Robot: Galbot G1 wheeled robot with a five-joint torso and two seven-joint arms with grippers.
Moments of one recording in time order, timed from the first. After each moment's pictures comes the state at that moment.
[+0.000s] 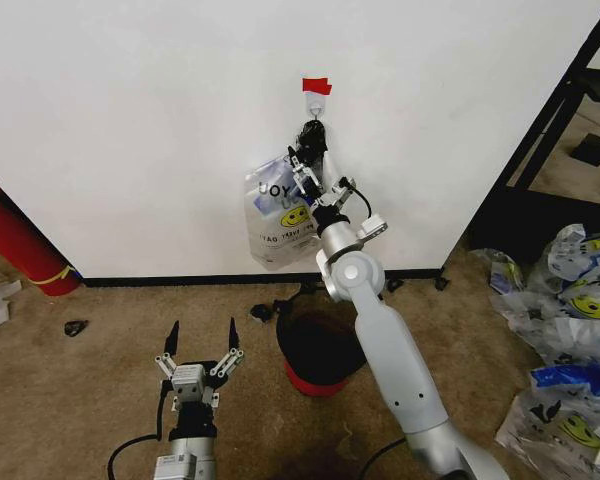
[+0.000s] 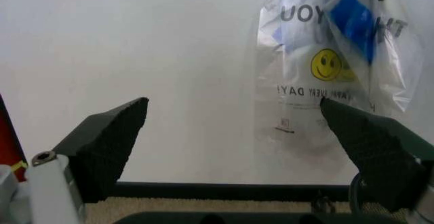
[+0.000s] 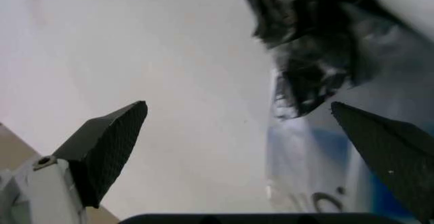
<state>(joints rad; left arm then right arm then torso) 1.76 -1.46 -0.36 -2.15 0.12 -0.36 -0.29 -0.67 1.59 0.17 1.59 1.09 -0.03 -0.06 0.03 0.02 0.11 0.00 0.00</state>
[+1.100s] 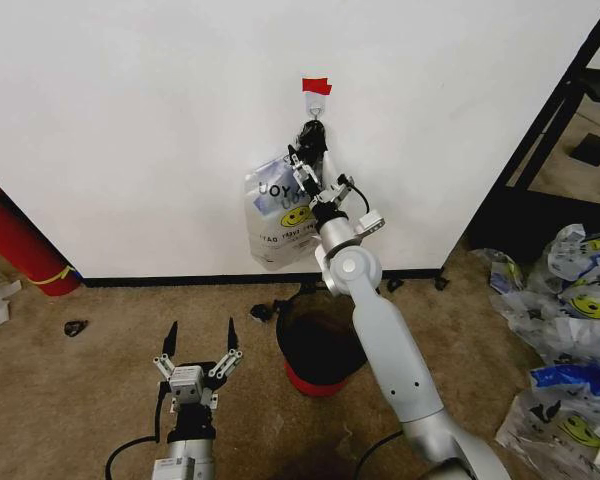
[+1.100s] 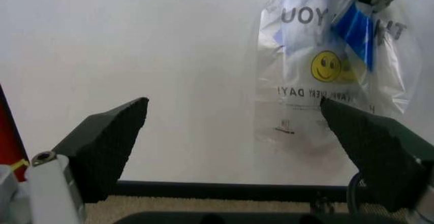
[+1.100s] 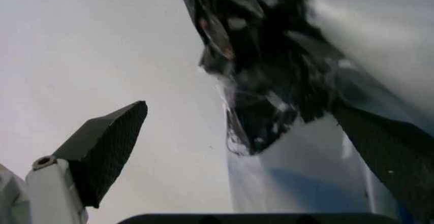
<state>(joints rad) 1.77 -1.47 -0.36 -2.15 0.12 -0.37 -0.29 -0.59 1.60 0.21 1.49 1.12 -0.03 -0.06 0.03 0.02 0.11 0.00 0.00</state>
